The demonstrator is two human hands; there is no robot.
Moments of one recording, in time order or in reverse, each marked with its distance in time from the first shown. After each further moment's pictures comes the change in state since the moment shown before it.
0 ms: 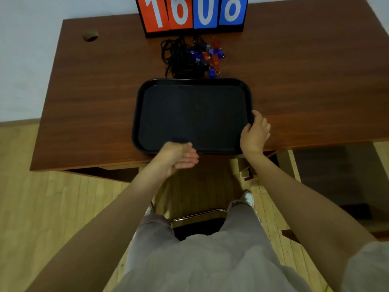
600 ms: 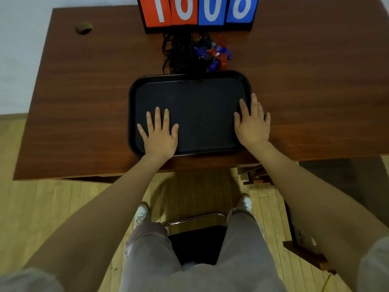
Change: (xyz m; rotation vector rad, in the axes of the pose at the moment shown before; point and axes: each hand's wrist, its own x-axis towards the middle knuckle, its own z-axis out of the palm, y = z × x) left_hand 0.111 0.008 -0.038 1.176 0.521 0.502; right_hand 0.054 -0.025 0.019 -0.520 -0.289 -0.291
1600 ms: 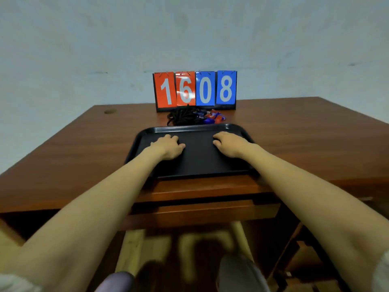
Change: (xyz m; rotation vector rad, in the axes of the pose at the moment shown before) left_hand 0.061 0.011 -0.014 0.102 0.129 0.214; right_hand 0.039 -0.033 0.009 -0.003 0.081 -0.392
